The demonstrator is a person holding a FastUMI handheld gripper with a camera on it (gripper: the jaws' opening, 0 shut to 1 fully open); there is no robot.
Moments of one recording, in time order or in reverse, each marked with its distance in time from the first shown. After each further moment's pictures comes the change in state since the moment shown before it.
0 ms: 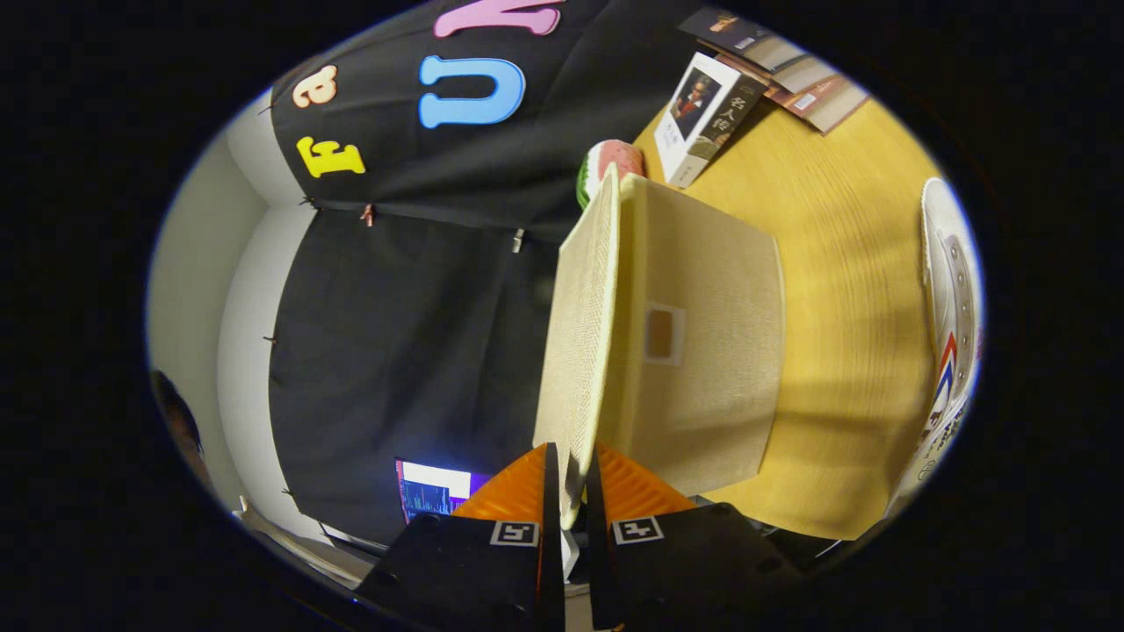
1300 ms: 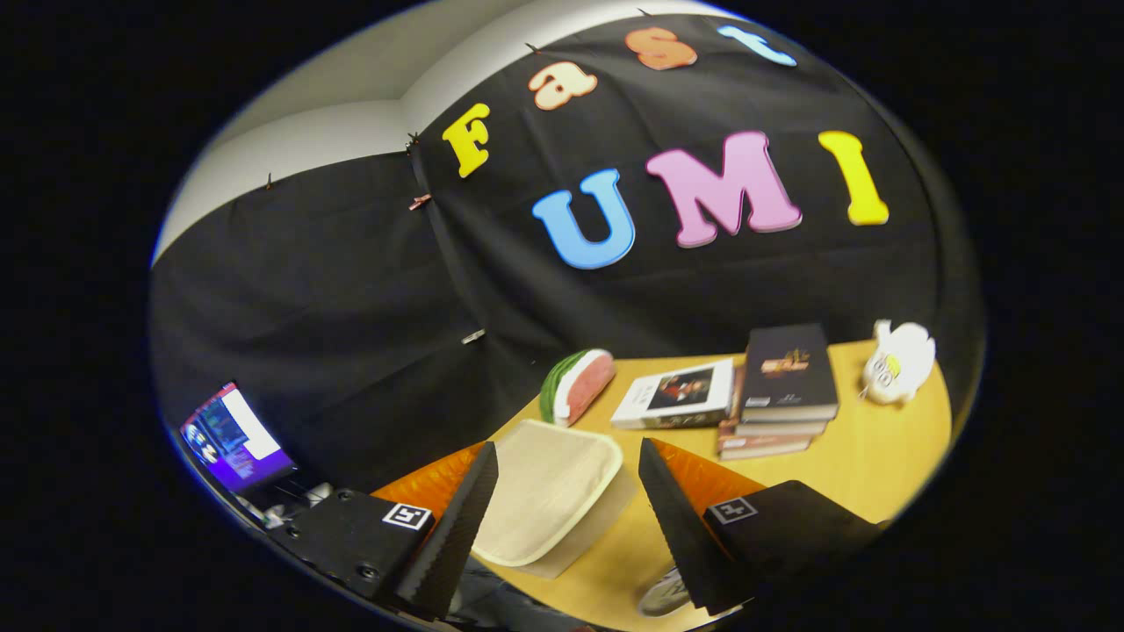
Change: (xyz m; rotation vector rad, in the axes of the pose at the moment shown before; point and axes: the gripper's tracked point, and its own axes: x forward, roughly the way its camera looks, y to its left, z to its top) arm -0.093 0.073 0.096 -0.730 -0.375 -0.334
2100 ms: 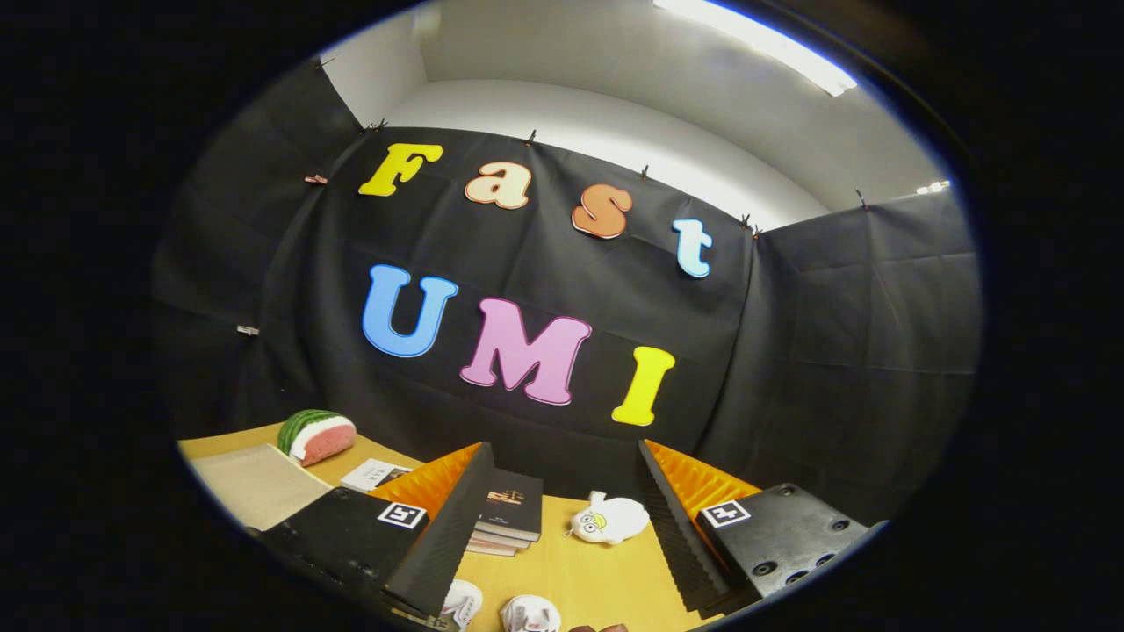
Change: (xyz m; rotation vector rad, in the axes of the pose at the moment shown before) arm -0.143 -0.057 0.141 -0.639 -0.477 -0.785
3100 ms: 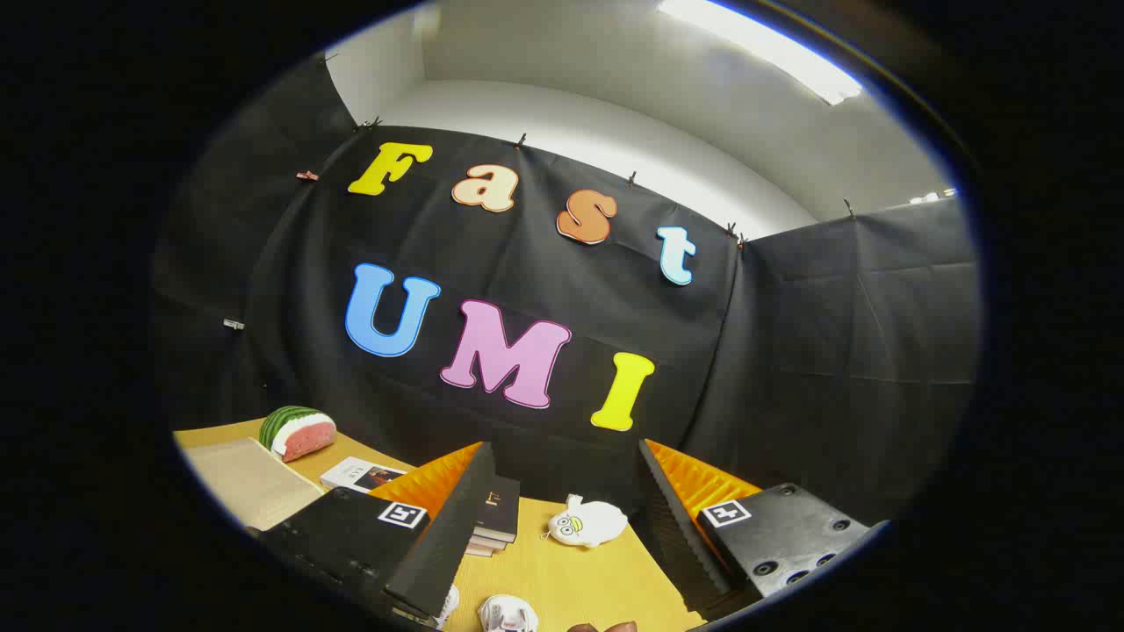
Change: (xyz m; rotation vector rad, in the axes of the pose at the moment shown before) arm -0.009 -0.038 0.007 -0.057 -0.034 -0.099
